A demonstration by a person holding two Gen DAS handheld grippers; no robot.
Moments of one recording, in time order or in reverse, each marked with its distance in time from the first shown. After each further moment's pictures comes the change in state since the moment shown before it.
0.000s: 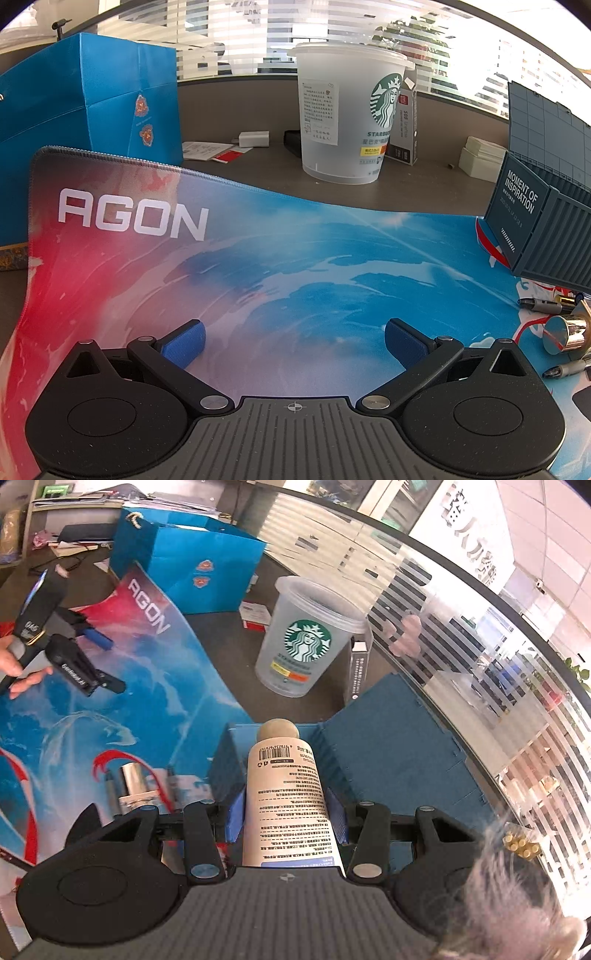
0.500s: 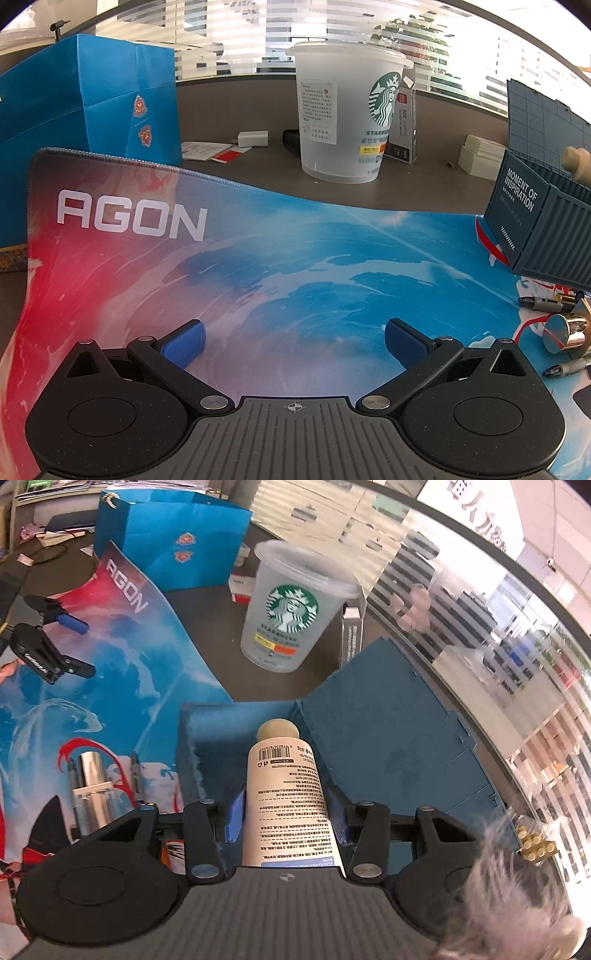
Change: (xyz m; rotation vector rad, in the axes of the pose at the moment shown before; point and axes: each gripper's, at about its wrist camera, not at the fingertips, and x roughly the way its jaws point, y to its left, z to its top) left arm 0.000 0.000 -0.001 0.001 0.000 0.000; right arm 0.047 -0.036 -0.003 0.025 0.092 0.056
